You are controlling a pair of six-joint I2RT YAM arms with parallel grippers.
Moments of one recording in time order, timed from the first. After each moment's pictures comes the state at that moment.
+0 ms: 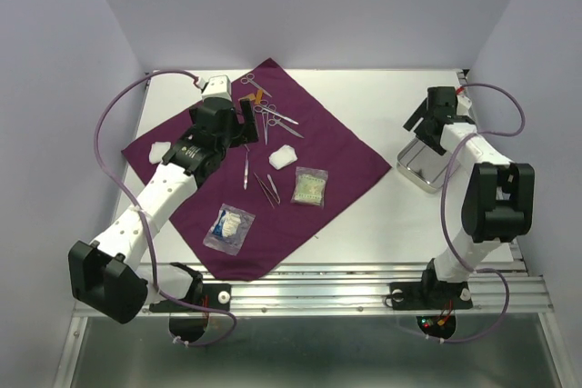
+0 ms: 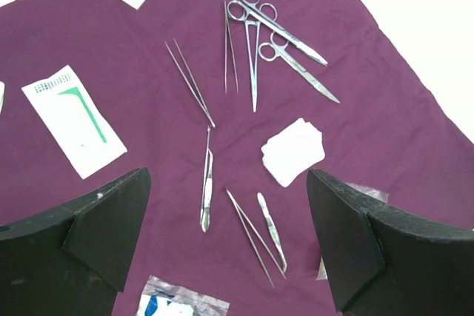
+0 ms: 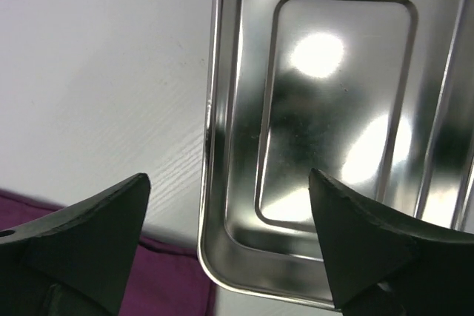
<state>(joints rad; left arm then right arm) -0.46 1.23 1.12 -0.40 -0.34 -0.39 -0.03 1.65 1.19 -0.39 0.33 0.63</state>
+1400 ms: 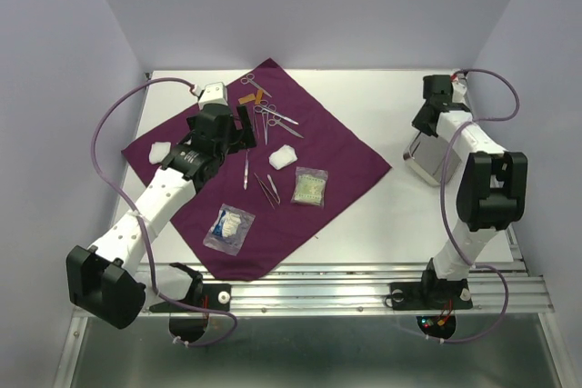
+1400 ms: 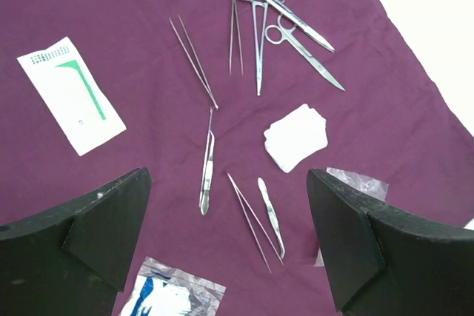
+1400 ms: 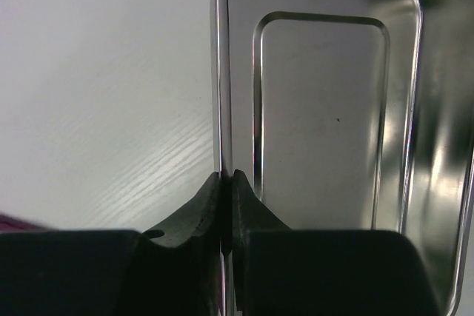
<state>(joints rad) -0.46 1.19 1.07 -0.44 -0.34 -0.45 -0.03 1.82 1.38 -0.44 0.36 0.55</state>
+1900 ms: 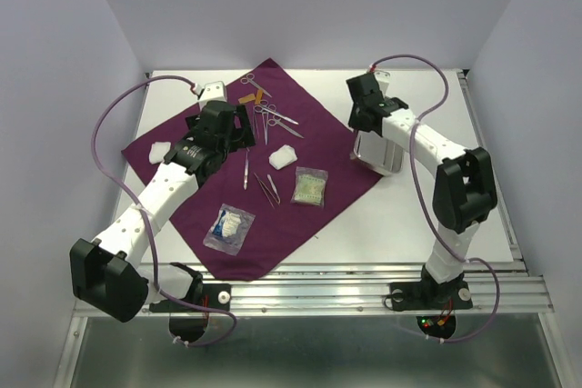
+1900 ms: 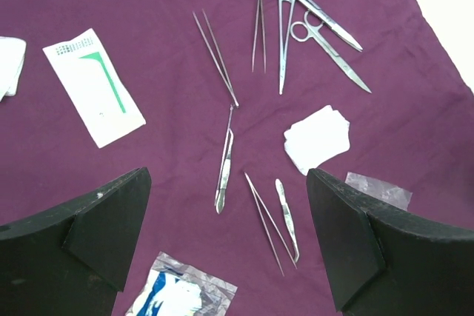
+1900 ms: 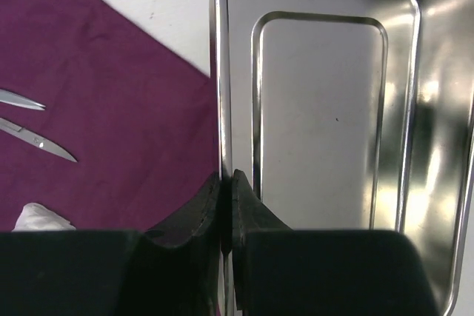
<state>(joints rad) -0.46 1.24 1.11 -0.48 -0.40 -0.46 0.38 1.82 1.50 -0.51 0.42 0.55</state>
